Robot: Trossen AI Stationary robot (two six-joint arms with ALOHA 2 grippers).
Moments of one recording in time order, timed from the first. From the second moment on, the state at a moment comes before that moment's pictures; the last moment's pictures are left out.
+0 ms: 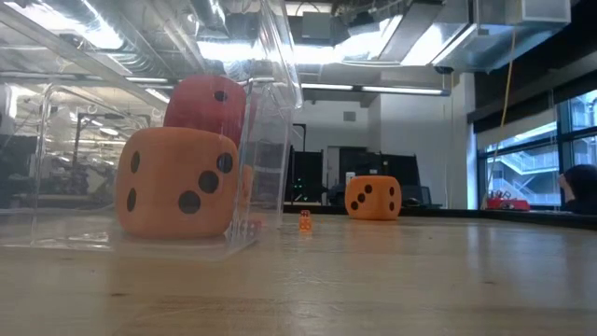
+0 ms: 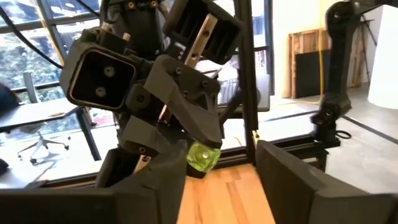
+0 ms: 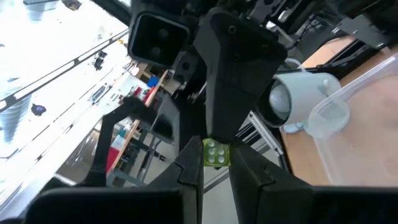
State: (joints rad) left arm -0.54 1.49 1.17 0.40 -0.51 0.11; right arm 0.51 1.51 1.12 0.37 0.21 0.96
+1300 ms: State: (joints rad) left arm -0.51 1.49 1.17 0.42 -0.51 0.09; right arm 0.52 1.51 1.12 0.39 0.19 0.97
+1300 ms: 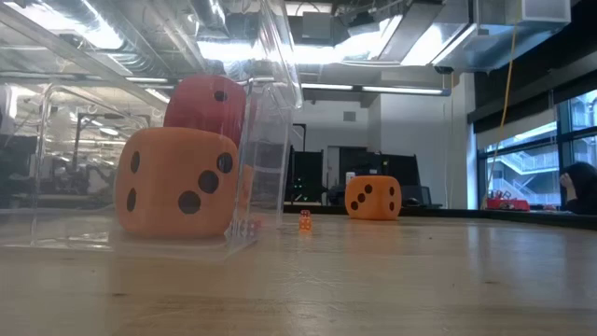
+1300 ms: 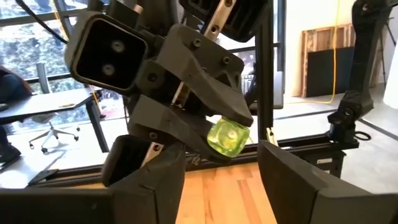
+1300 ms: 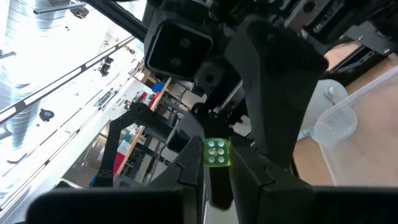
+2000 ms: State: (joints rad) left arm -0.51 1.49 1.17 0.45 -0.49 0.09; right arm 0.53 1.52 1.12 0.39 0.22 0.98
